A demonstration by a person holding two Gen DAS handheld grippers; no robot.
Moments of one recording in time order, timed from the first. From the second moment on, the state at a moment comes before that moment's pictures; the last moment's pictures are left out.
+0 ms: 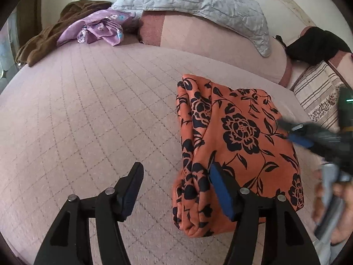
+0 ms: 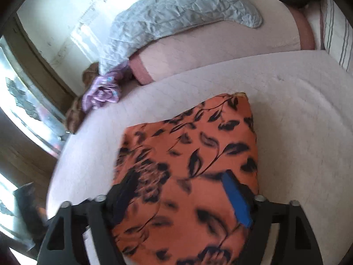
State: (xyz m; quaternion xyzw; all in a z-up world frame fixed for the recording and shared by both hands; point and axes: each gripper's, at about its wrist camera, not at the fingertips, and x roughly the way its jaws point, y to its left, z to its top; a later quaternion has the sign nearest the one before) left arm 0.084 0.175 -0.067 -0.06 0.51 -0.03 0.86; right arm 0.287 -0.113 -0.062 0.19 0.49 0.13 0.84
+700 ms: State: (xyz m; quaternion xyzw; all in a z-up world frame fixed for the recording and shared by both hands) left arm -0.012 0.172 -0.028 -0.02 0.46 0.02 0.89; right arm 0.087 -0.089 -0.068 0.11 0.51 0.07 0.85
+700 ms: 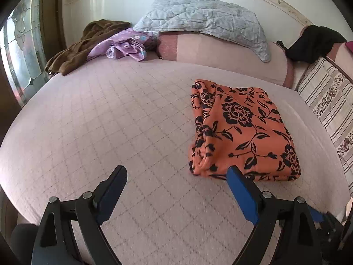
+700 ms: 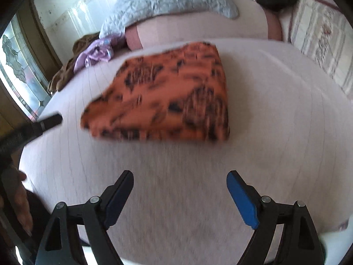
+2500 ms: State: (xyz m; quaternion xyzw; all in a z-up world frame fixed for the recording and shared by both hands) left arm -0.042 0.138 0.018 0.02 0.42 0.03 0.91; right arm 0.091 -0.093 0.016 0.05 0.42 0.03 0.91
